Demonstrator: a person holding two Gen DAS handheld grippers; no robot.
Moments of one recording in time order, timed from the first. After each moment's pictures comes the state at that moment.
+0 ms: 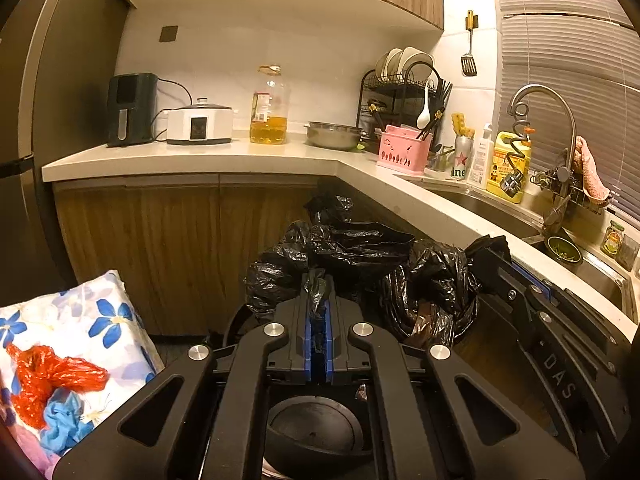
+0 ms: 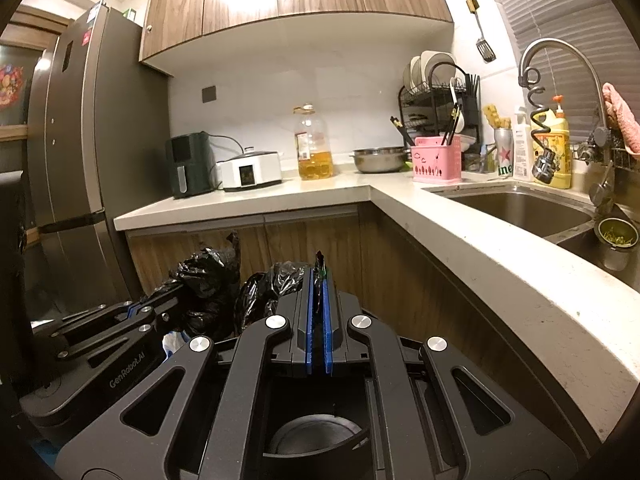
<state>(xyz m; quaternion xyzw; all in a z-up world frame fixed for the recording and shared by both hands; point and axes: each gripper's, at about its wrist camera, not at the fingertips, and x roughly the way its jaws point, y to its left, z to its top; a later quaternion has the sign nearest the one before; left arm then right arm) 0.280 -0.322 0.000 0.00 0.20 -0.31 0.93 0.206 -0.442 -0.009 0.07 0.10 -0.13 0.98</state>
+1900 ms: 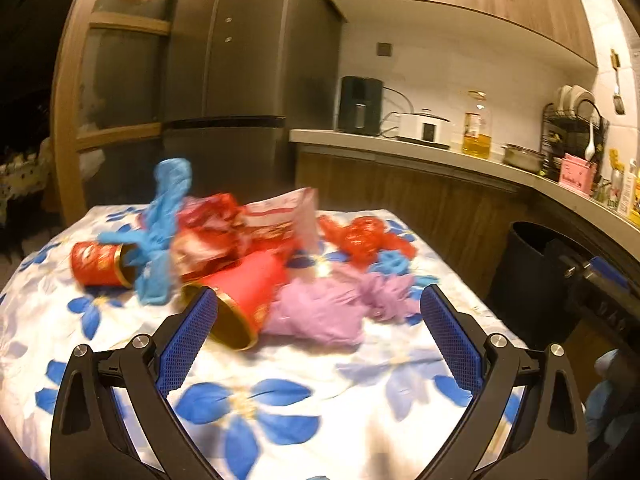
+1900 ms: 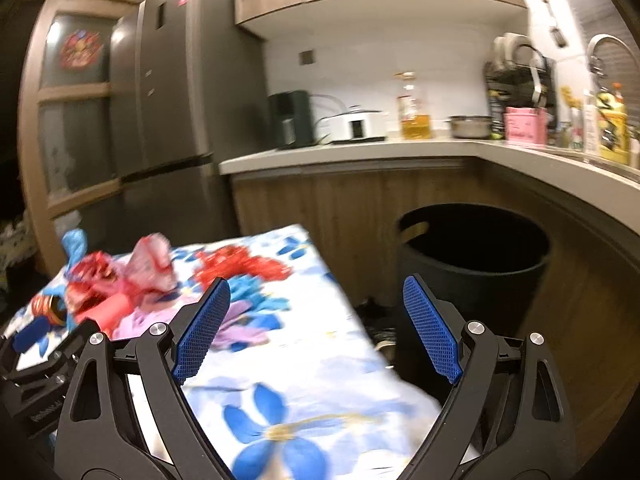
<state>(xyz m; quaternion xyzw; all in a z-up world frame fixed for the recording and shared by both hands) 0.116 -0.032 -0.057 -0.05 0.18 0.04 0.98 0.141 -0.236 -0.066 0.05 0.15 0.01 0.99</state>
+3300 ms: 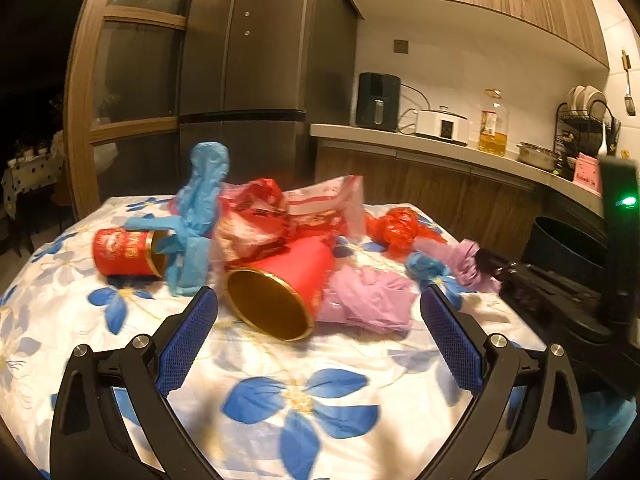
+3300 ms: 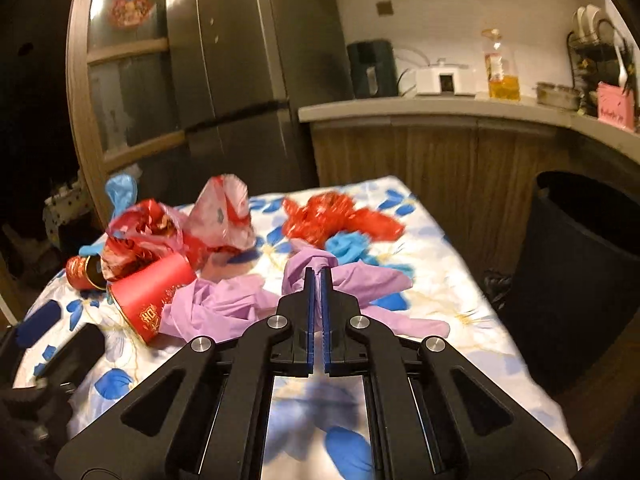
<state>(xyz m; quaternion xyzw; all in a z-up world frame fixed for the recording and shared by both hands) 0.118 -0.014 -0.069 -0.04 0.19 0.05 0.98 0.189 -0.180 -0.091 0.05 0.21 0.14 0.97</state>
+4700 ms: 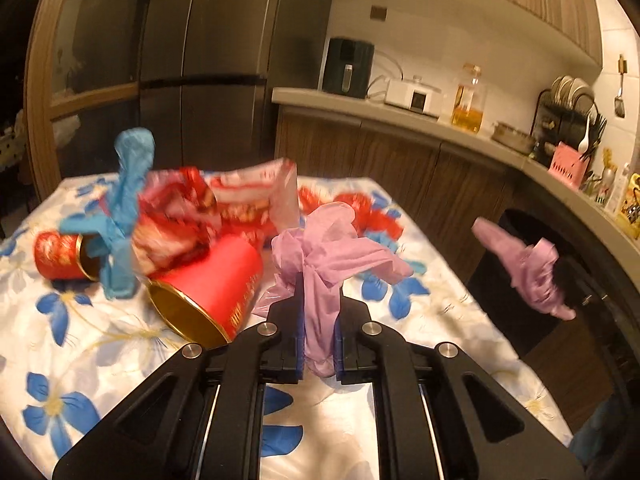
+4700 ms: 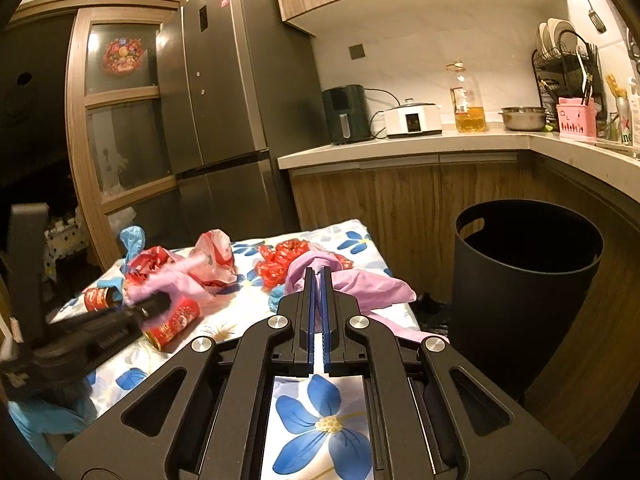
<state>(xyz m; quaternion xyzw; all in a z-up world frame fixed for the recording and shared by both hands) 0.156 -0.039 -0.051 -0.07 0.26 -0.01 0.96 0.130 -0.241 -0.057 0.08 0.15 0.12 0.98</state>
